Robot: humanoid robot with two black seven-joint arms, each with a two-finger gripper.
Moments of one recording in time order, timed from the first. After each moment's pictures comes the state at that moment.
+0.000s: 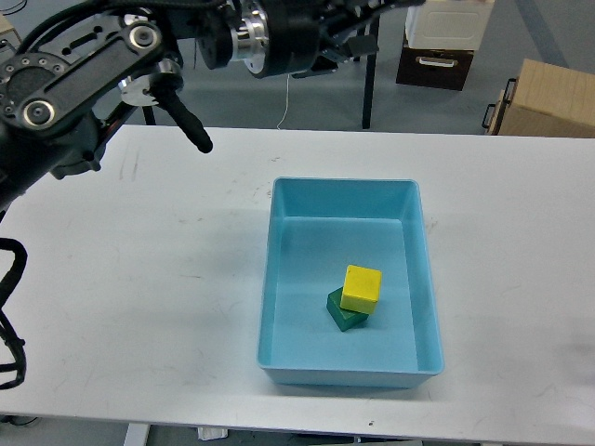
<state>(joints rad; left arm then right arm) -1.11 0.19 -0.98 -1.00 0.73 -0.49 0.13 -0.46 -0.17 1.74 1.50 0.32 0.49 0.01</state>
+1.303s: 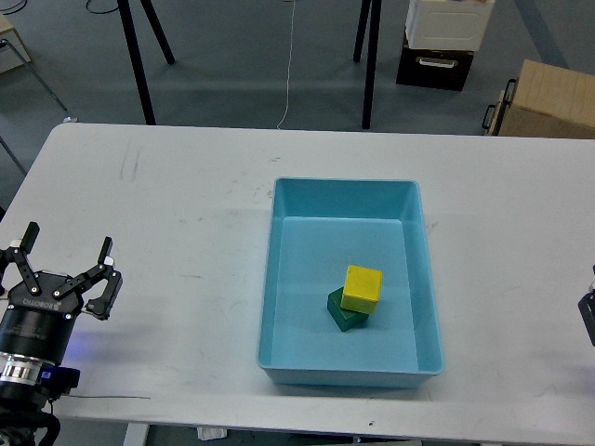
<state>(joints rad) 0.32 -0.03 -1.64 -1.52 -0.06 -0.49 0.21 -0.57 -0.12 1.65 1.66 0.28 0.49 0.02</state>
